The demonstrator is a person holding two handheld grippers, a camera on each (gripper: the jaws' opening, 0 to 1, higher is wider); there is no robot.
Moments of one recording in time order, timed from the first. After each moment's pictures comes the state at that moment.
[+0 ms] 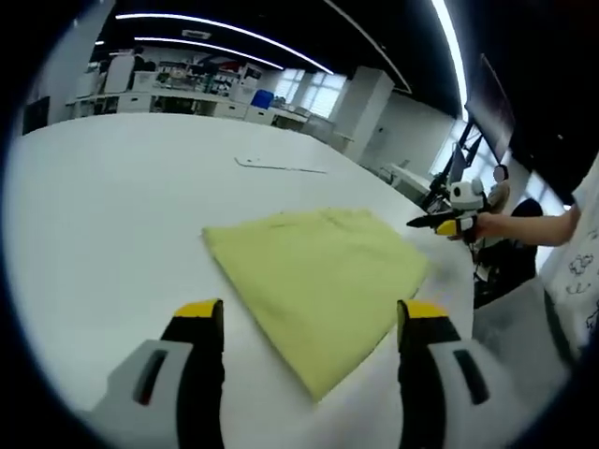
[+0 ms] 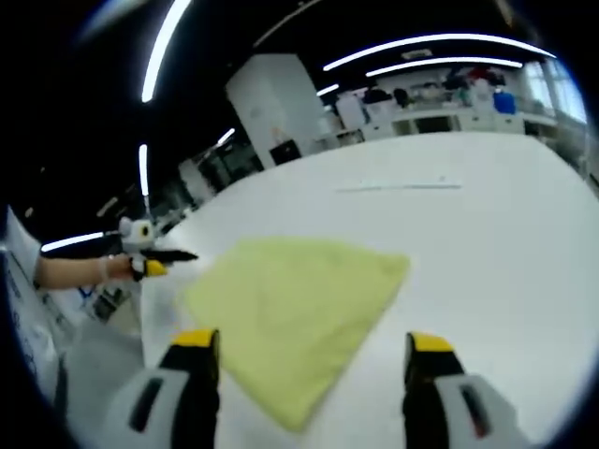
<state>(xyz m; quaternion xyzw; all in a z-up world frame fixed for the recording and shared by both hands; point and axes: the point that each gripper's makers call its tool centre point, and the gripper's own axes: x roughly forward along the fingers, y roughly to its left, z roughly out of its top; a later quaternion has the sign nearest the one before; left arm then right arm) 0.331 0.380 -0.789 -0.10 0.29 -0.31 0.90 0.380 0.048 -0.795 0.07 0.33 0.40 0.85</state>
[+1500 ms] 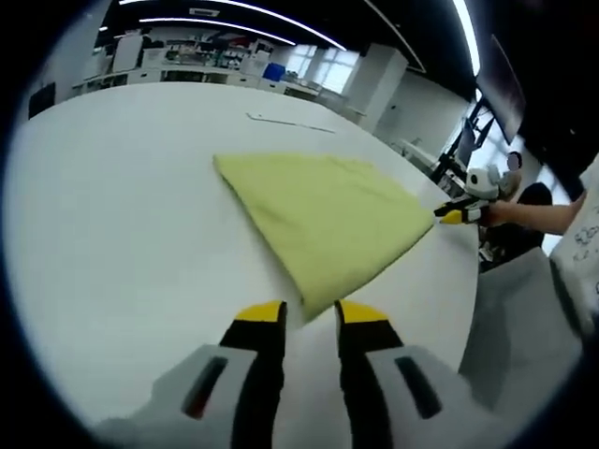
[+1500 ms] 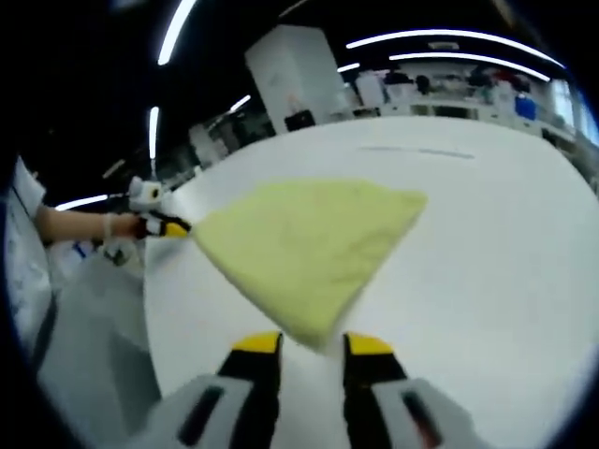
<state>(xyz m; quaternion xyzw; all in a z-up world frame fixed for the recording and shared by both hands) 0.280 0.389 -0.836 -0.09 0.35 -0.29 0.88 0.317 0.035 -0.836 0.00 0.37 0.43 0.82</state>
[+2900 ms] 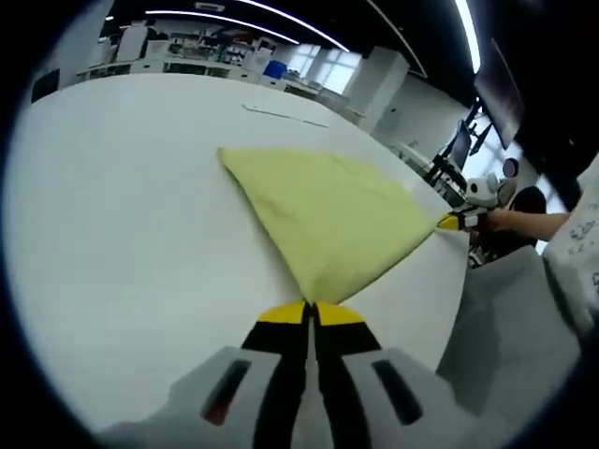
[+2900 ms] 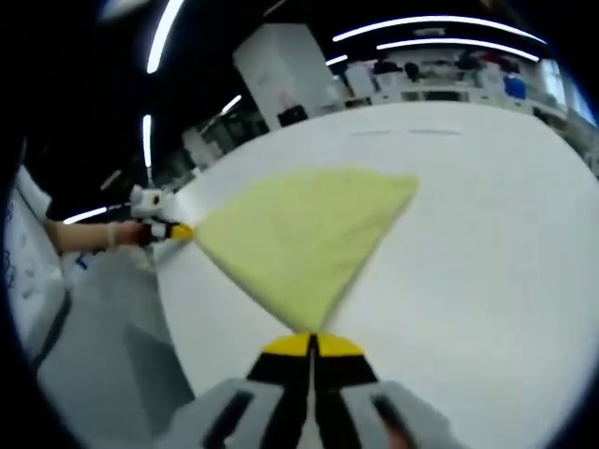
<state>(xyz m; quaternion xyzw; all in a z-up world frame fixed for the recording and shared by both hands) 0.246 0.375 -0.842 -0.12 0.36 -0.30 0.88 0.265 0.017 -0.839 0.03 0.40 0.42 0.82</state>
